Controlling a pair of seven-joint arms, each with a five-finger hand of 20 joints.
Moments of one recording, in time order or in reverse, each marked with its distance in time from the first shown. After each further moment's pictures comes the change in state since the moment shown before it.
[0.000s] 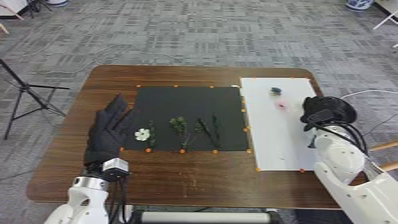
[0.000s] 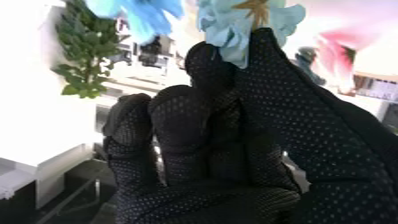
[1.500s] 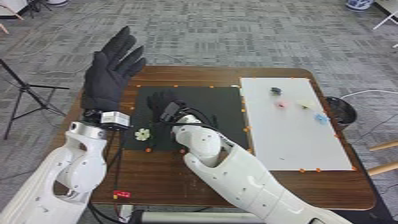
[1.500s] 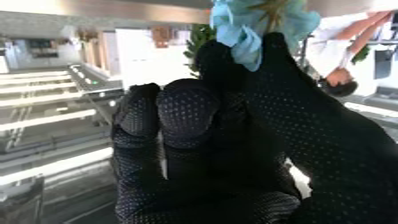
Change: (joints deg) left arm -22.4 9.7 6.6 3.6 -0.6 -5.4 4.9; right arm 27.1 -37.1 -35.3 19.7 -3.5 4.3 -15.6
